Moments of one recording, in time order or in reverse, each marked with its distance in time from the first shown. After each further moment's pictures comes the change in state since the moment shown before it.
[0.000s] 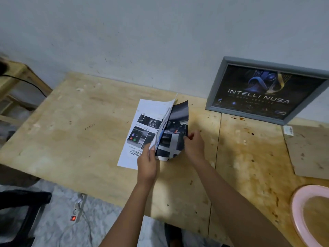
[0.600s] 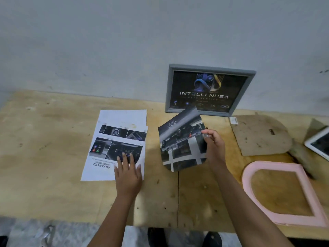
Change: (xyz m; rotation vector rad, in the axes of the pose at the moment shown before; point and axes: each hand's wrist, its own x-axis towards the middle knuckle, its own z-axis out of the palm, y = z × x) left_hand -0.022 -0.028 0.038 0.805 -0.309 0.147; right_hand -0.034 0.030 -0.156 0.289 0.329 -0.197
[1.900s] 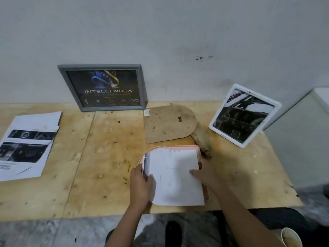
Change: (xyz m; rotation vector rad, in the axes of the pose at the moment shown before) left_hand -0.176 0.351 0.123 -0.493 0.017 0.065; right_hand 0.036 0.136 -0.382 -0.454 -0.347 0.317
